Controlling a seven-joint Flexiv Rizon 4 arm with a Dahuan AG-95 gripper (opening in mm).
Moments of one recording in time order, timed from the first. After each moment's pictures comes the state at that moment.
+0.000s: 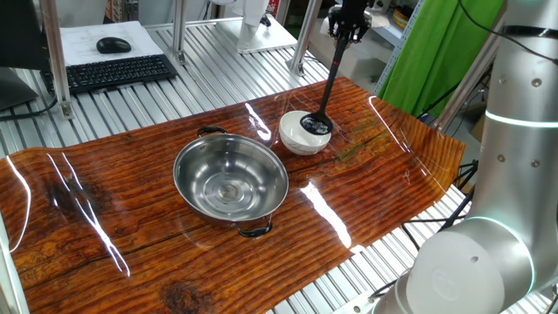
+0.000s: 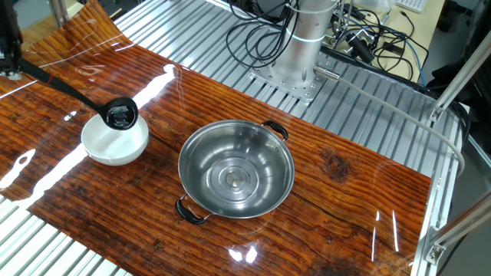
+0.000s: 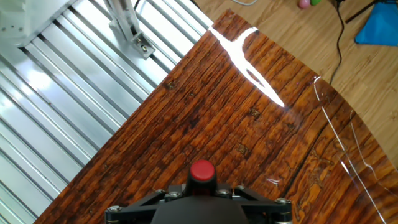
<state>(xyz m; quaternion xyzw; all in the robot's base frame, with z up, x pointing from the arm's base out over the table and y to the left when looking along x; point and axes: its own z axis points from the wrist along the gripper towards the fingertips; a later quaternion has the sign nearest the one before) 0.658 -0.364 0.267 0.38 0.92 -0.06 0.06</state>
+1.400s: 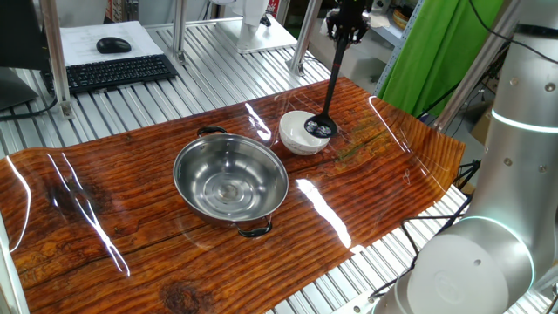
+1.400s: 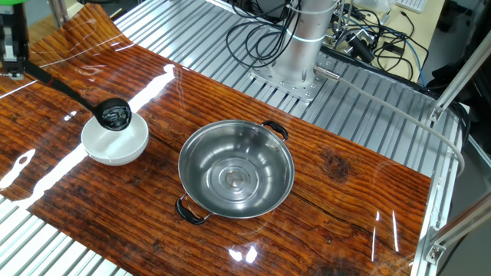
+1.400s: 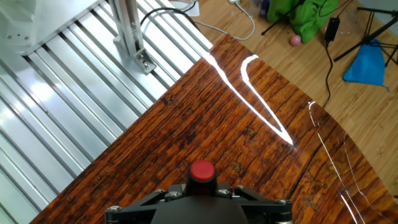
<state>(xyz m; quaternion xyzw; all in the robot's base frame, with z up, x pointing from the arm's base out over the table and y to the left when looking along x) 0.664 -0.364 0.265 0.35 0.93 -0.10 0.10</state>
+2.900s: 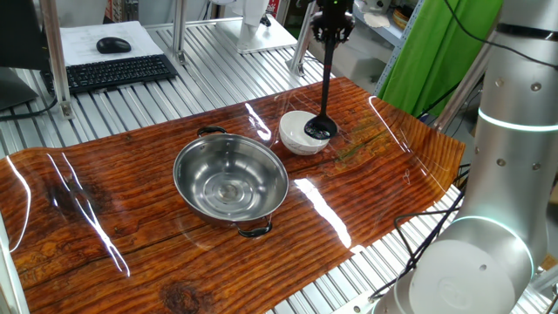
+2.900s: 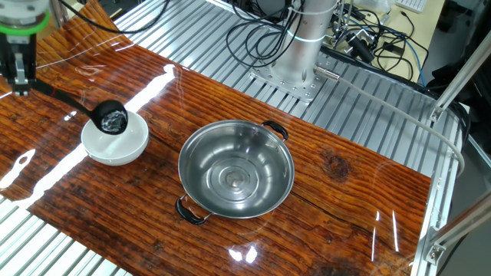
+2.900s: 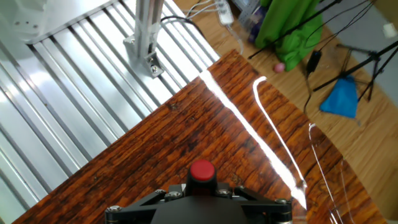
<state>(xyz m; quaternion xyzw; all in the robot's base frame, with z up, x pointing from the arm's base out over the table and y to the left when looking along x) 0.682 -0.336 0.255 0.30 0.93 -0.17 0.10</state>
